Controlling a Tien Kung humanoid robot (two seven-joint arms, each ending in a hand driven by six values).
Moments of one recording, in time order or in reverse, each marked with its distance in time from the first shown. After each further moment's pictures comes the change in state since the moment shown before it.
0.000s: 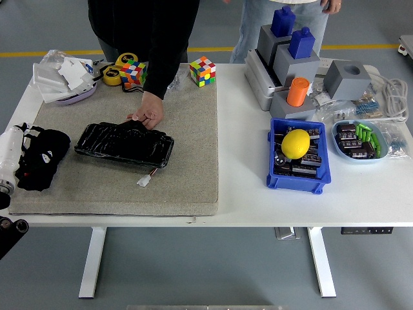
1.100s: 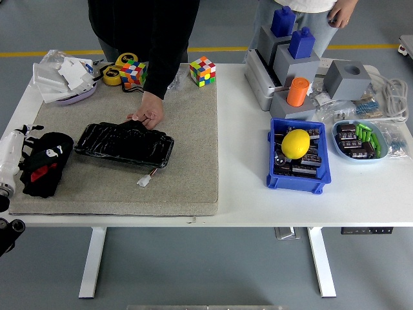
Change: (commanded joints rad) left arm 0.021 -0.001 -0.053 -0.010 -0.071 -0.068 -0.064; right arm 0.002 -0.005 -0.005 -0.002 0.005 0.003 -0.007
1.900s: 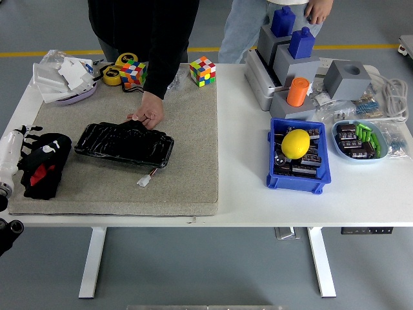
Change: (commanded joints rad) left arm 0.011 0.003 -0.006 -0.022 0.044 -0.015 0.048; right arm 0.000 -0.002 -0.004 0.002 0.000 0.003 0.001
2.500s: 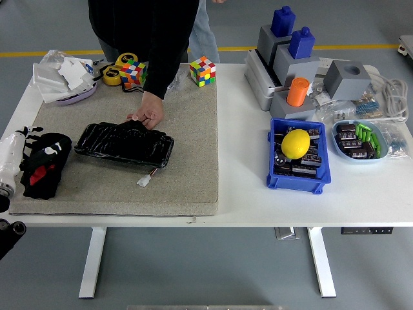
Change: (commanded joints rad) left arm -0.005 -0.004 0.017 0.006 0.031 0.002 0.026; right arm 0.000 -0.001 0.008 0.003 -0.001 0.002 0.001
